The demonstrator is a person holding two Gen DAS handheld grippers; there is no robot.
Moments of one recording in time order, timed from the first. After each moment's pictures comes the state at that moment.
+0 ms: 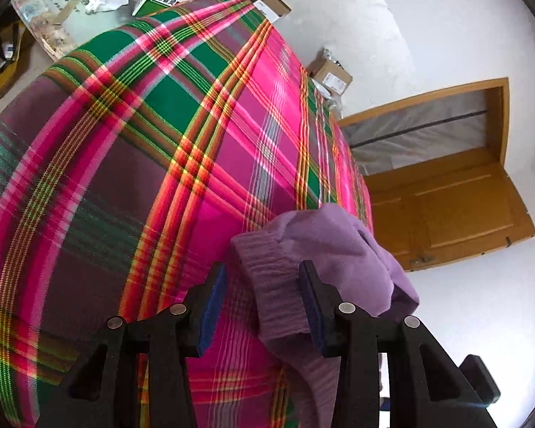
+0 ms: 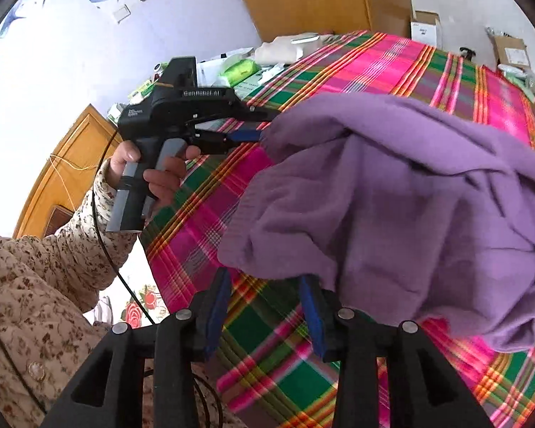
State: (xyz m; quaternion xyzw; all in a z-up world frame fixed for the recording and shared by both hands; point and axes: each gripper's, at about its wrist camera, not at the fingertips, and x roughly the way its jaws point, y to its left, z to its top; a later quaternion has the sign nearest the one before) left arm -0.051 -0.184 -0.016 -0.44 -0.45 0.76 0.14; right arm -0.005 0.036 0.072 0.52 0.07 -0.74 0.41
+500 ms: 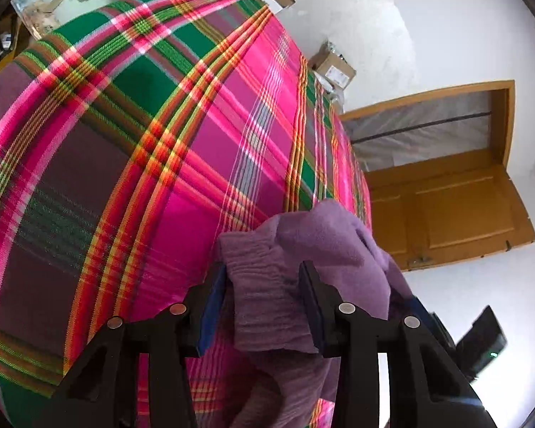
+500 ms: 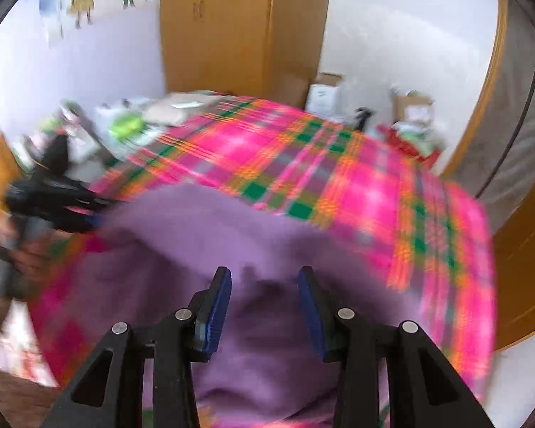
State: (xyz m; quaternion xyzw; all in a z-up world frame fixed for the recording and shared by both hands) left arm -0.066 -0.162 -0.013 -0.45 -0.46 0.75 0.14; right arm -0.086 0.083 0.096 0.39 0.17 -0.88 0.22
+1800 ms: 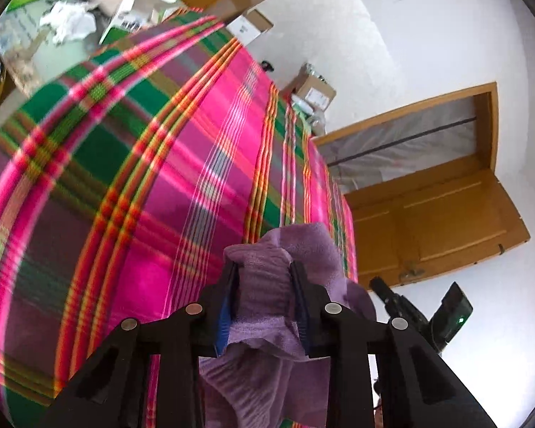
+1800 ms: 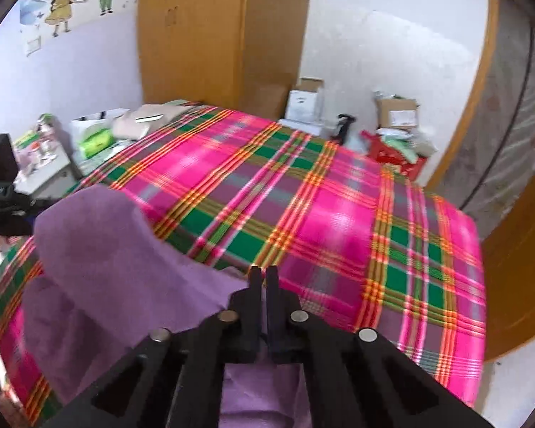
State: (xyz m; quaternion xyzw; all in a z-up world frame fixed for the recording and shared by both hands) left arm -0.082 -0.165 0.027 -0.40 -0.45 0.78 0.14; right arm -0.154 0.108 0.089 0.39 0.15 -0.88 0.22
